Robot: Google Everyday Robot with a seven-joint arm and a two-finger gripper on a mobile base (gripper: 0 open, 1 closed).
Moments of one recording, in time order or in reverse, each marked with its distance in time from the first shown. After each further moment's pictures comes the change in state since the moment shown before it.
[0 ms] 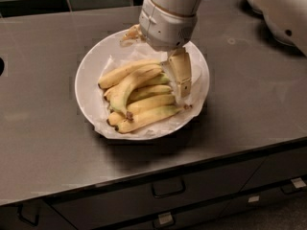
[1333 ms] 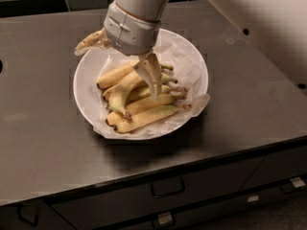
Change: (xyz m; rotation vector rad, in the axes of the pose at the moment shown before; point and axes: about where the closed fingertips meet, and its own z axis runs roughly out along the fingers) arm -0.057 -0.038 0.027 0.028 -0.146 -0.421
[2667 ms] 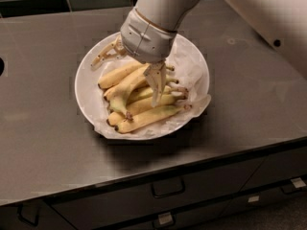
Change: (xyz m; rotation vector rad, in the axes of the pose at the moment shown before) arm -0.003 0.022 -0.002 0.059 -0.037 -0.095
